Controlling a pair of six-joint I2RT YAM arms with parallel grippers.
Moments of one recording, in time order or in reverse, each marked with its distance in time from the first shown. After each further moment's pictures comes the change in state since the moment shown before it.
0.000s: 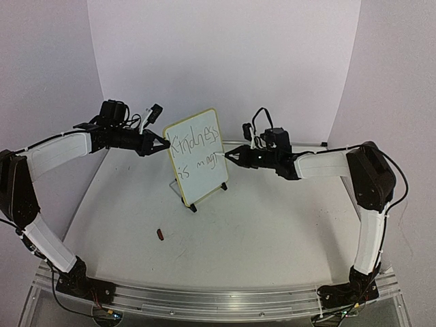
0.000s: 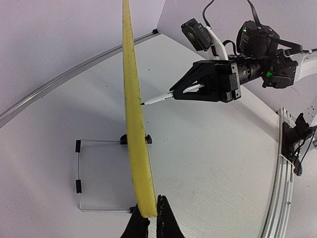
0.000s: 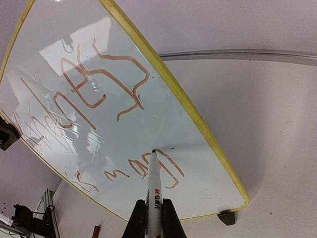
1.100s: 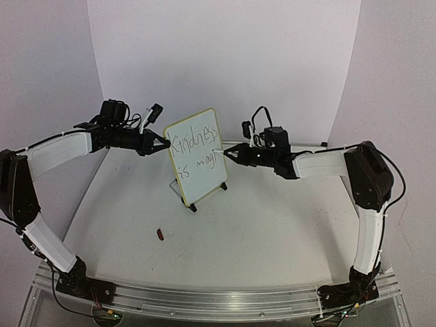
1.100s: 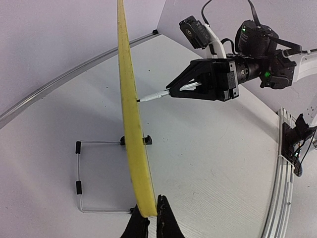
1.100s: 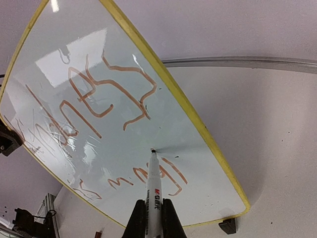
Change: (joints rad) left arm -0.001 0.005 0.006 0.000 0.000 -0.001; right arm 0.000 0.023 0.026 0.030 0.005 0.010
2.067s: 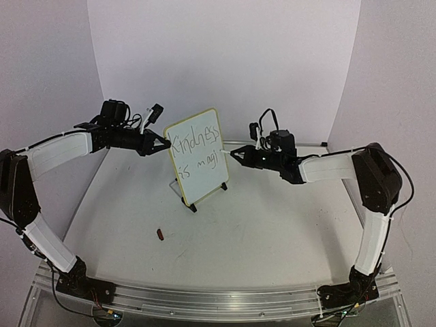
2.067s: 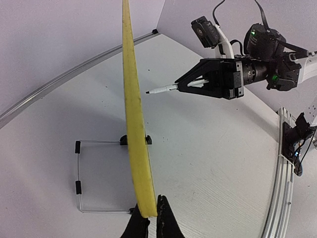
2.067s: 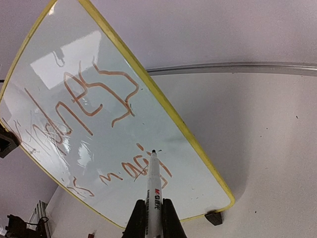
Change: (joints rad) left arm -0.004 0.000 0.000 0.000 -0.003 0.001; right arm -0.006 -0.086 -0.122 0.048 0.087 -0.005
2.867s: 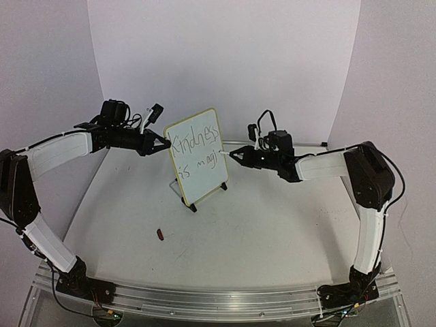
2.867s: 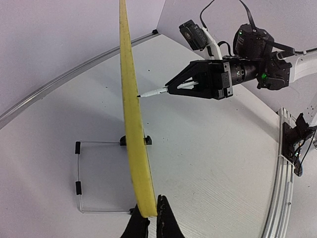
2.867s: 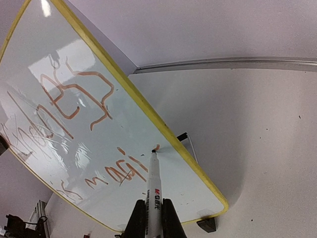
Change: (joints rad) left arm 0.000 0.000 0.000 0.001 0.000 0.000; right arm -0.023 0.084 0.063 0.003 -0.058 0.004
